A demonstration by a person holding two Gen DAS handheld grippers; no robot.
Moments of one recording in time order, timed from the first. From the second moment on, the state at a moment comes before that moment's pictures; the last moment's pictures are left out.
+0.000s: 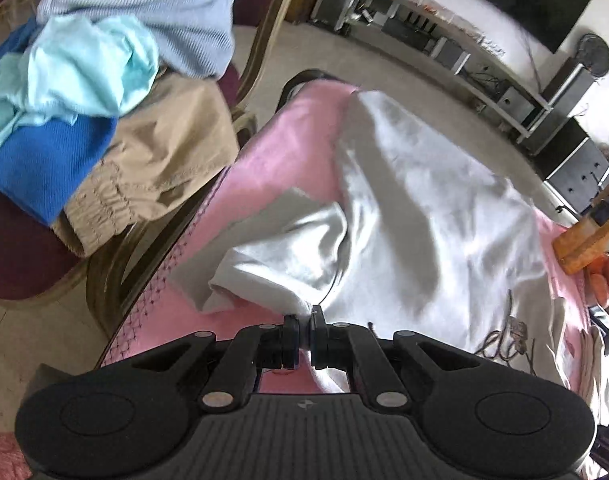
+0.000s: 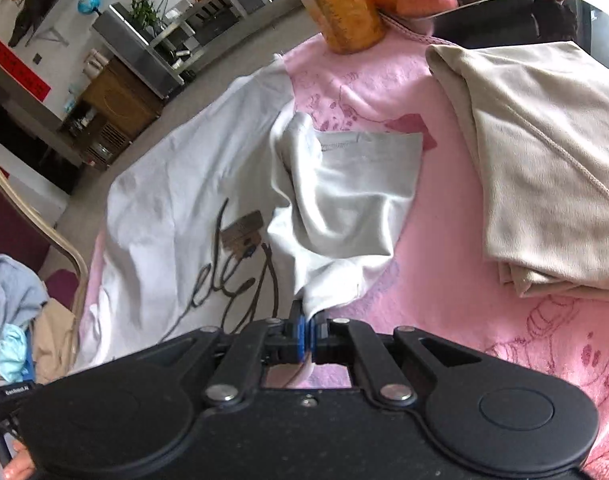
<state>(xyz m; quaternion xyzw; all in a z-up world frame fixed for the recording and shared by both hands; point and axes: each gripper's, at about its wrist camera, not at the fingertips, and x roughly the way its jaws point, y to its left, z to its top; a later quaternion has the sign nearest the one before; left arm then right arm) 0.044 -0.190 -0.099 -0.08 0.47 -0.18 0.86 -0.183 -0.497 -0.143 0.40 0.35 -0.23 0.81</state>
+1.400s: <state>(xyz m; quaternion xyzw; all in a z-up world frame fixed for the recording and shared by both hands) -0.059 -0.236 -0.135 0.10 0.54 -0.32 0.78 -0.183 -0.425 -0.135 0.33 0.45 -0.03 0.83</state>
